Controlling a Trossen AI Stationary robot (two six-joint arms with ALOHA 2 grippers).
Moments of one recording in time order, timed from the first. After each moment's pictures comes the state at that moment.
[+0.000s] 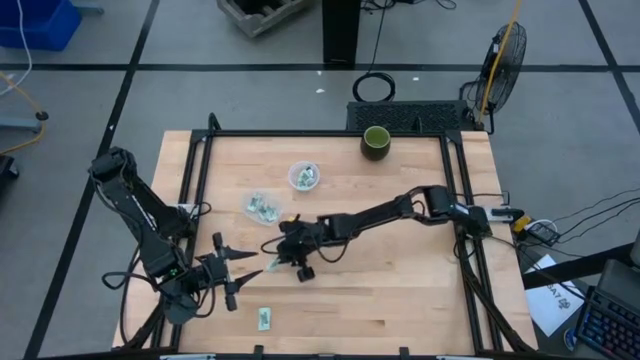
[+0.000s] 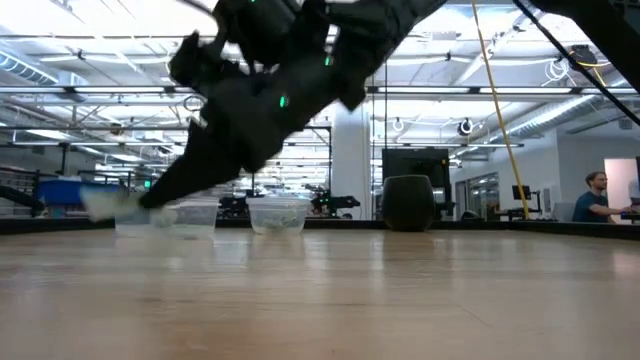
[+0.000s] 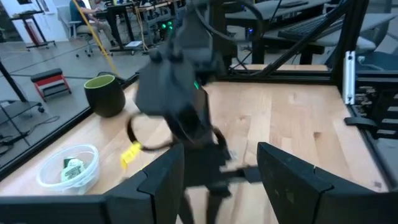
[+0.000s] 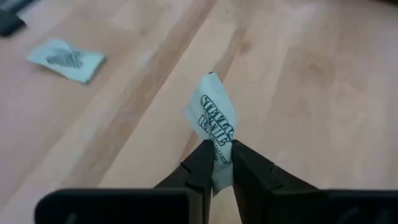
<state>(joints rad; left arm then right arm) -0.99 1.26 0.81 -0.24 -1.20 -0.61 0.12 2.29 1.62 0.00 -0.20 -0.20</state>
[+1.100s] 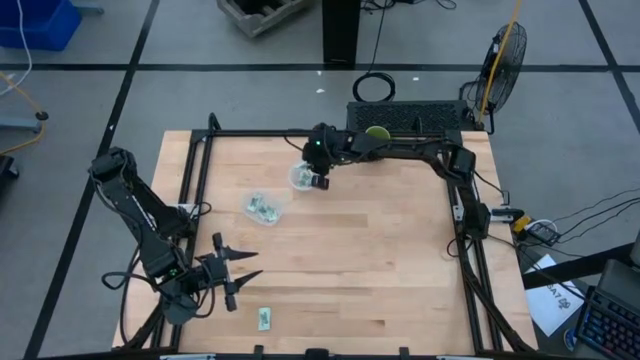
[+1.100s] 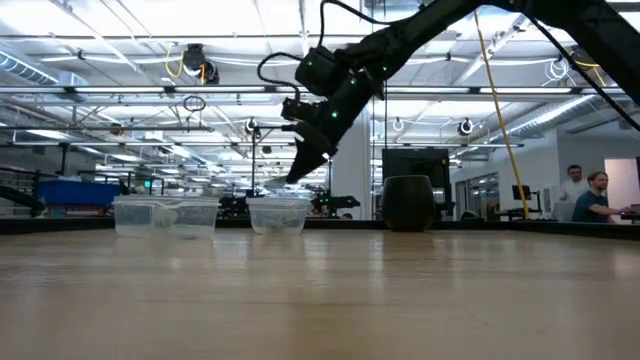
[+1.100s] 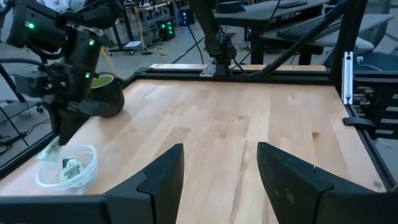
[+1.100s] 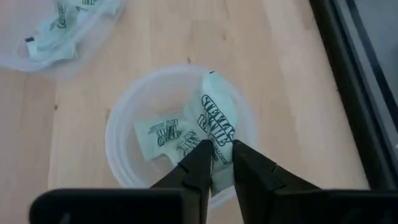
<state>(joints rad) -0.99 1.26 0.81 -0.24 -1.20 -0.61 -0.38 2.08 1.62 -0.40 -0.08 -0.27</state>
